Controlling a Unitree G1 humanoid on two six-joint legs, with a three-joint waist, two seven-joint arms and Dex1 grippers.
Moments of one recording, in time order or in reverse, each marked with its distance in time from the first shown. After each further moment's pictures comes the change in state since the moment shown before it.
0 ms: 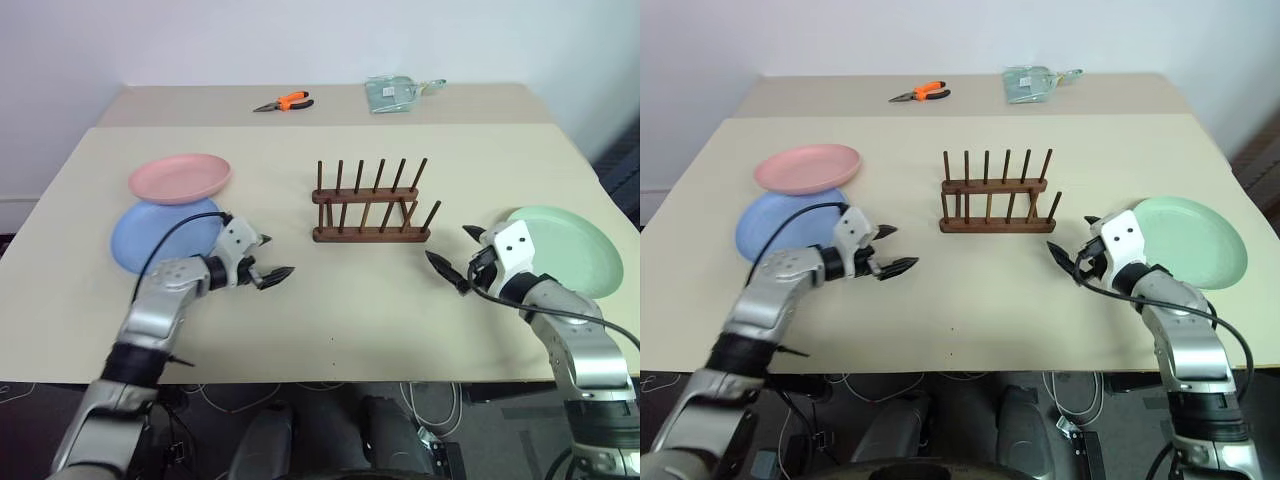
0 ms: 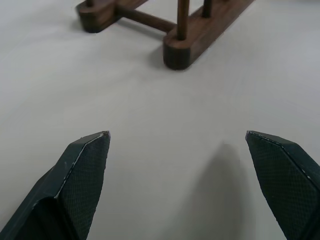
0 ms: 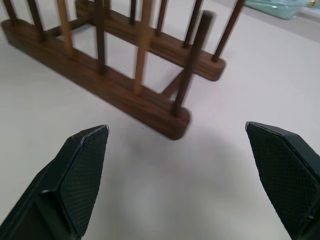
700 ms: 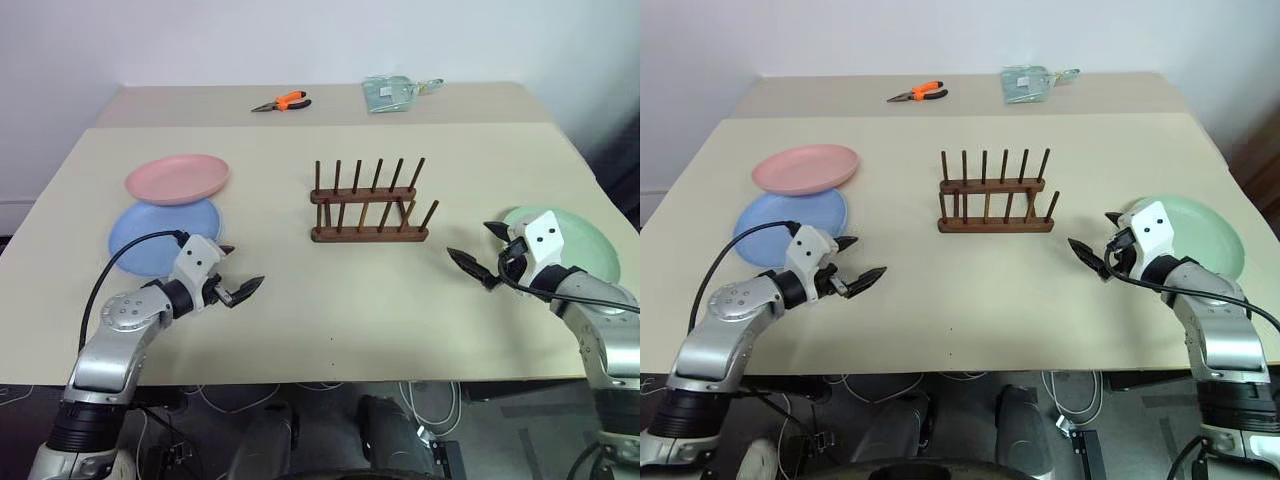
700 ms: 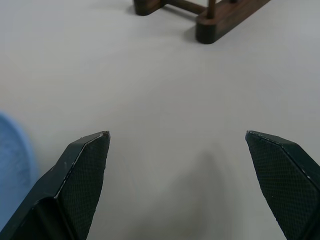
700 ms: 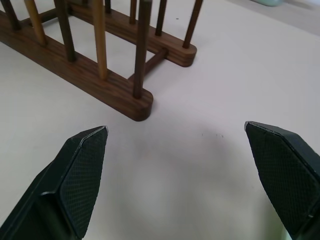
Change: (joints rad) left arm 0.453 0.166 0.220 -0.592 -0.092 0.180 0.153; right arm -0.075 -0.127 -0.060 0.166 0.060 -0.011 0.136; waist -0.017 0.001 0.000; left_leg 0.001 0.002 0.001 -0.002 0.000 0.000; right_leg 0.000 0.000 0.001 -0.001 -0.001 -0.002
